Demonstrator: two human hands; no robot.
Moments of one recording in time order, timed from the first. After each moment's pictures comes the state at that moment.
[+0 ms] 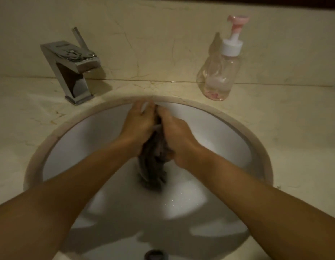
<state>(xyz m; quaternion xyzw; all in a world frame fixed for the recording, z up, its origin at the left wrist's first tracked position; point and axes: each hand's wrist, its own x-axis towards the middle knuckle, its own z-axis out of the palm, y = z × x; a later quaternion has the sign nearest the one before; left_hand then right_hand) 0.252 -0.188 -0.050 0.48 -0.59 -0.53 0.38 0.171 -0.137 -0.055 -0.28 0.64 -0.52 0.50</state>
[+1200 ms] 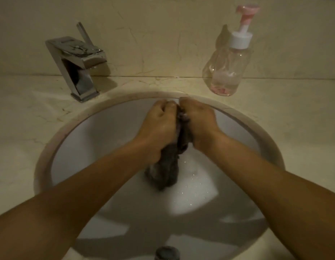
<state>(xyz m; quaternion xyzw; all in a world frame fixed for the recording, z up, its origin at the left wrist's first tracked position) 0.245 -0.171 -0.047 0.45 -0.60 -0.57 0.32 0.142 -0.154 -0.063 -0.30 0.63 -0.62 0.36</state>
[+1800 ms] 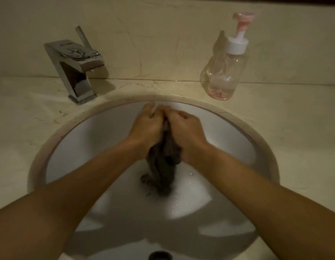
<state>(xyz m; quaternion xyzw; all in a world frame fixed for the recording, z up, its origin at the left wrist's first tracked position) 0.249 -0.185 -0.052 0.48 -0.59 -0.55 0.35 0.166 -0.148 -0.067 -0.31 0.67 -0.55 0.37</state>
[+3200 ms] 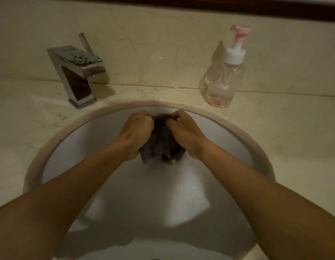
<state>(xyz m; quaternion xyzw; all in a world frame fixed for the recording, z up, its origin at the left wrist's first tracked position) 0.258 -0.210 -0.054 0.54 -0.62 -0.49 0.29 0.128 -0.166 -0.067 -0.48 0.70 -0.41 0.33</state>
